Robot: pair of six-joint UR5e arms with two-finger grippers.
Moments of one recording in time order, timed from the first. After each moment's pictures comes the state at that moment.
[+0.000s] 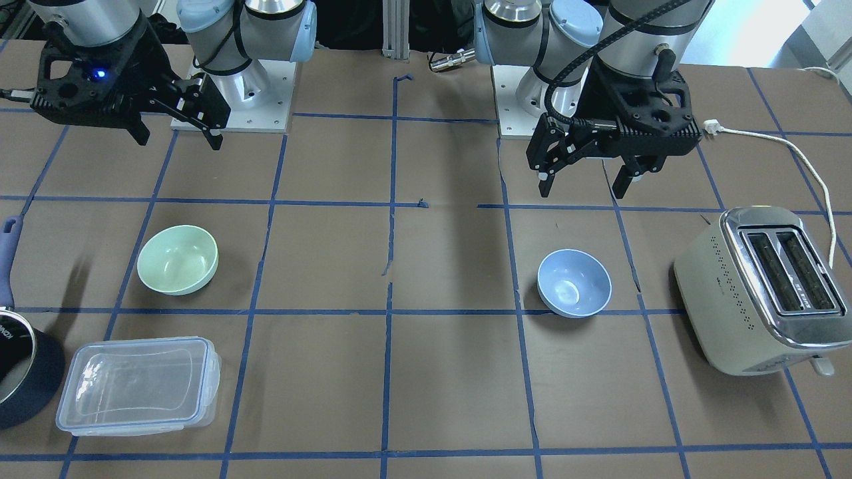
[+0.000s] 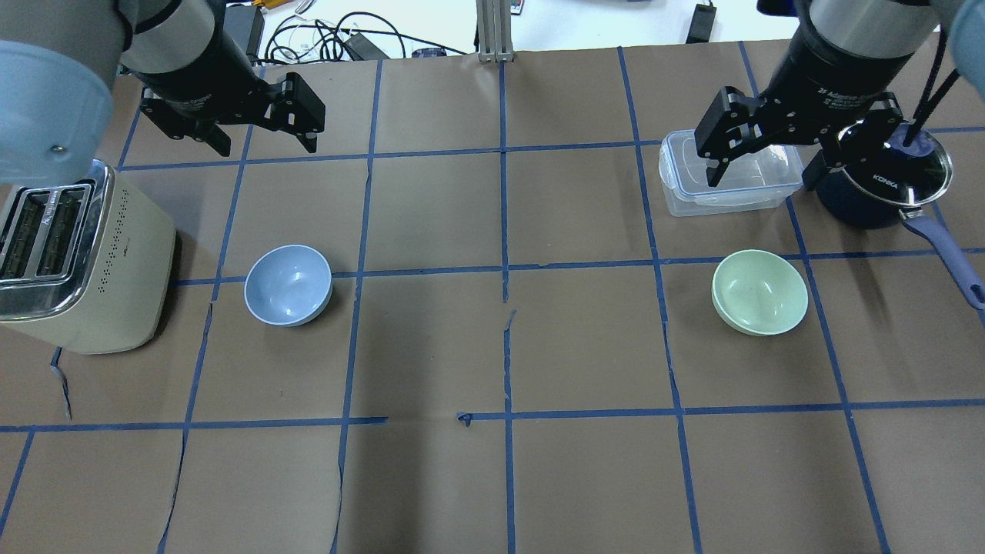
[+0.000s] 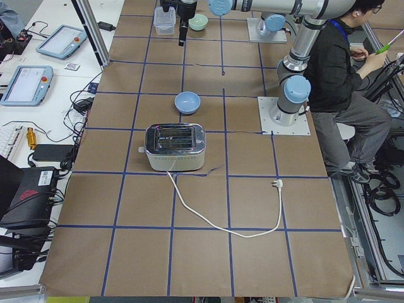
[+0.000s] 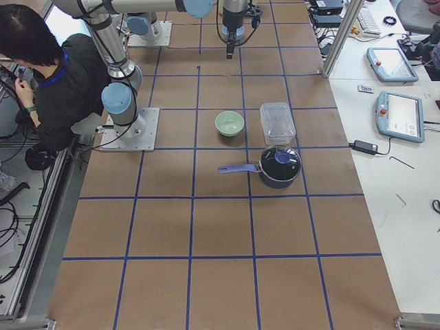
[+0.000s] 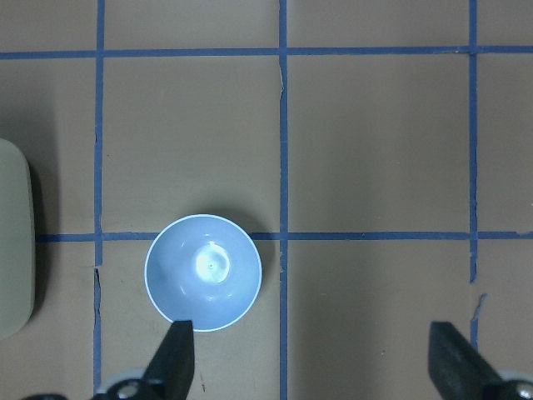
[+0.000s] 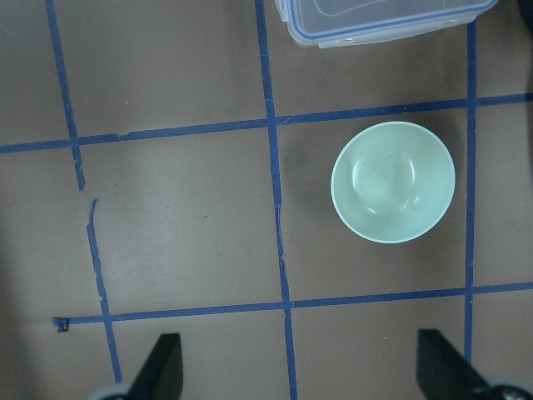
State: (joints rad) left arm -1.60 -1.58 -1.55 -1.44 1.63 -0.03; right arm 1.53 -1.62 1.55 -1.46 -1.54 0.04
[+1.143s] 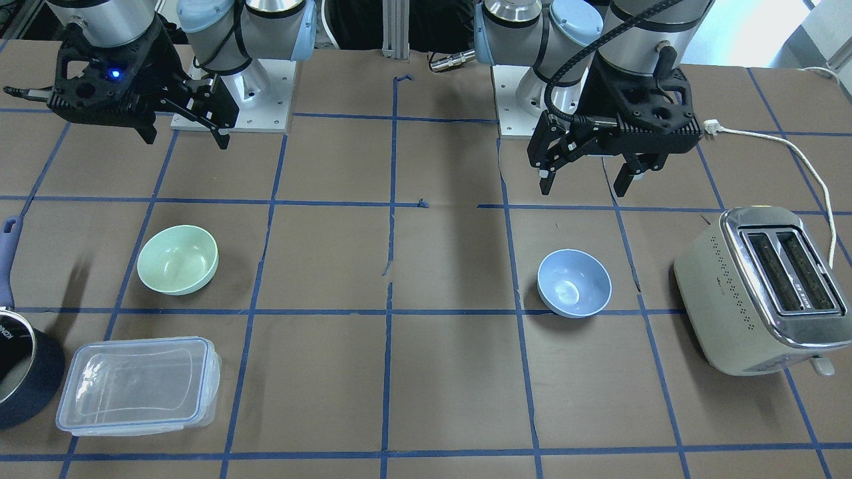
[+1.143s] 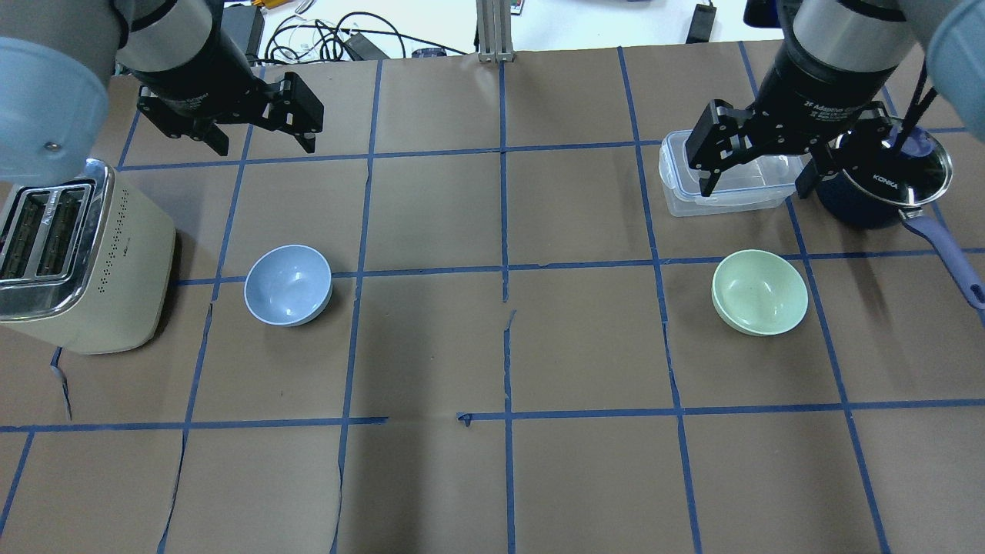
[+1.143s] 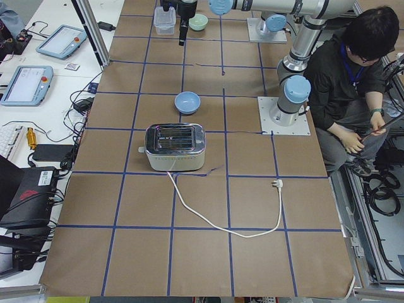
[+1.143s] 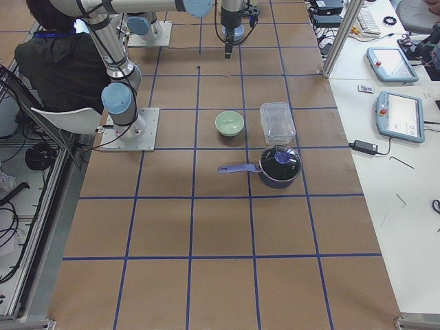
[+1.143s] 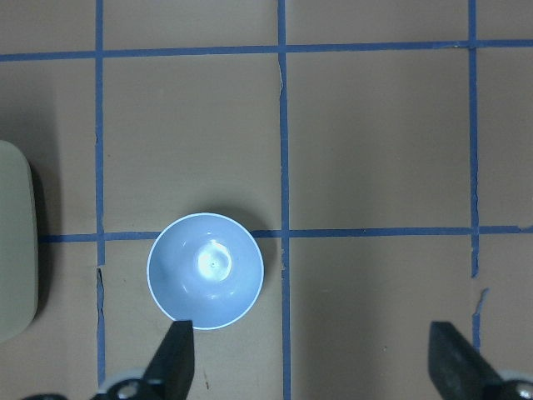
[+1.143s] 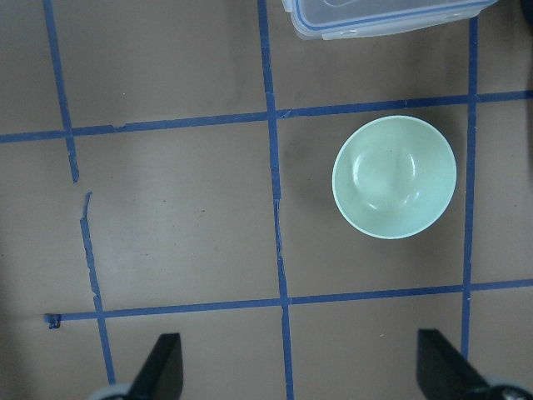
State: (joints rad) left arm -1.60 -1.57 -1.55 -1.44 1.63 -0.02; right arm 1.54 -1.63 1.57 -1.47 -1.56 0.04
